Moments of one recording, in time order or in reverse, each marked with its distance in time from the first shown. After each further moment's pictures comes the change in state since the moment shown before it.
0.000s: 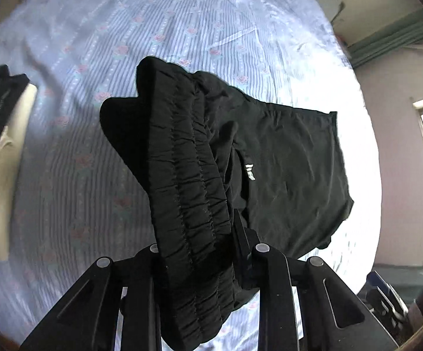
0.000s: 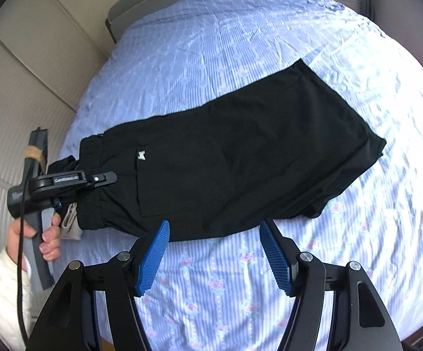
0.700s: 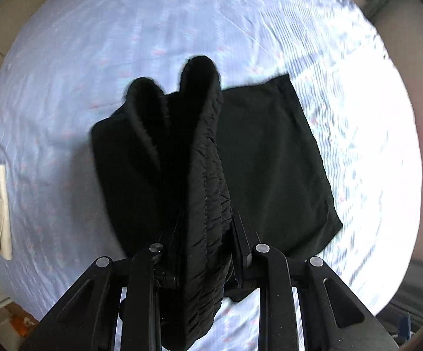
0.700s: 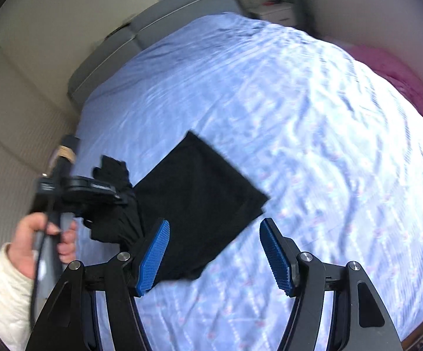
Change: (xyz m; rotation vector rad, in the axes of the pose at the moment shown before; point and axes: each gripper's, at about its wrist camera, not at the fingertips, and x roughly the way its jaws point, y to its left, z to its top) left arm 0.122 -0.283 0.040 0.153 0.115 0.344; right arm -0.093 -0.226 0.066 0.260 -0.191 -0.063
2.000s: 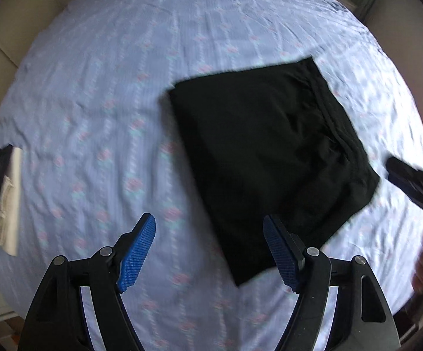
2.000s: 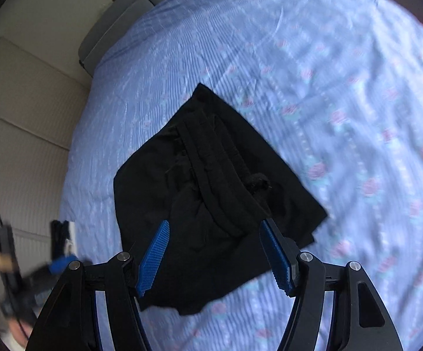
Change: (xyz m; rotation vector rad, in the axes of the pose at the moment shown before) left arm -0.003 0.076 -0.108 0.048 -0.142 -0.009; right arm 0.190 0.005 0.022 -0.022 0.266 0.196
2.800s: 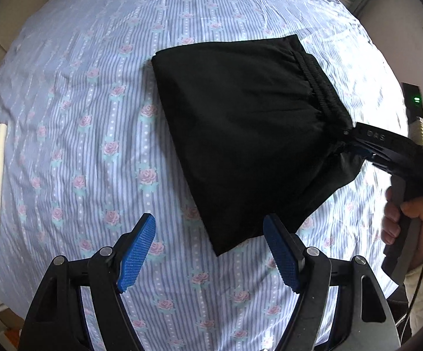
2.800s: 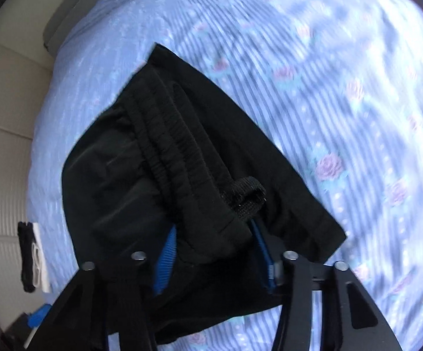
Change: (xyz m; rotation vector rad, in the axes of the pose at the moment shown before) left arm 0.002 -0.011 -0.029 -0.022 0.049 -0.059; right arm 0.052 0.009 0.003 -0.029 0.054 -0.203
